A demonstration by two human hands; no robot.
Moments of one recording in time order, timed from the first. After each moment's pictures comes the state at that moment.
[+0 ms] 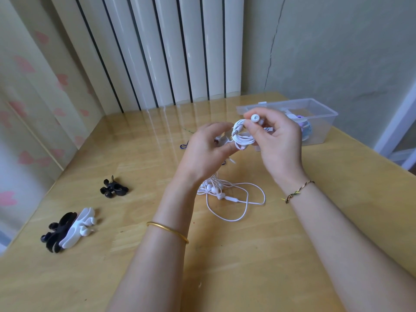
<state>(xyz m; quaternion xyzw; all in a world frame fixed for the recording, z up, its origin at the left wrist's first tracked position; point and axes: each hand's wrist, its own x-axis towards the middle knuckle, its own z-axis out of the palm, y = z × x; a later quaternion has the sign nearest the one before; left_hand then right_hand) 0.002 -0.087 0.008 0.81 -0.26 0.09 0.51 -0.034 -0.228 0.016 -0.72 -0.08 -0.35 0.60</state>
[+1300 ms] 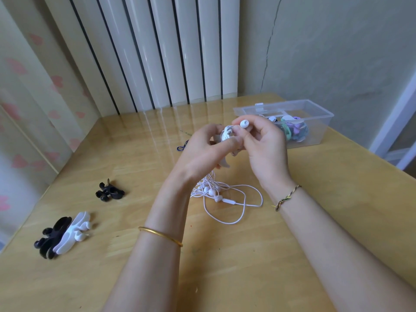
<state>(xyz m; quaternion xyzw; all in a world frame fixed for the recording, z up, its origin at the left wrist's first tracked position) -0.017 -0.089 0.027 0.78 -0.21 -0.02 0.59 -0.025 -0.216 0.006 -0.67 -0.10 -0.30 0.68</state>
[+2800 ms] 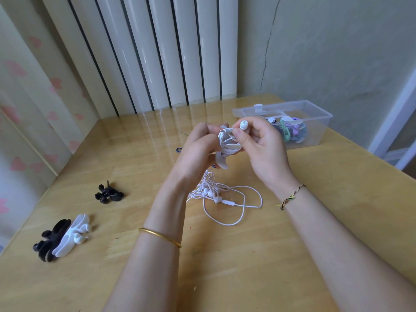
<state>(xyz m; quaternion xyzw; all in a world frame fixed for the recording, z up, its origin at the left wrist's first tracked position) -0.010 -0.091 0.021 0.67 -0.15 -0.06 0.73 -0.022 -0.225 0.001 -0.69 -0.16 -0.28 0.65</state>
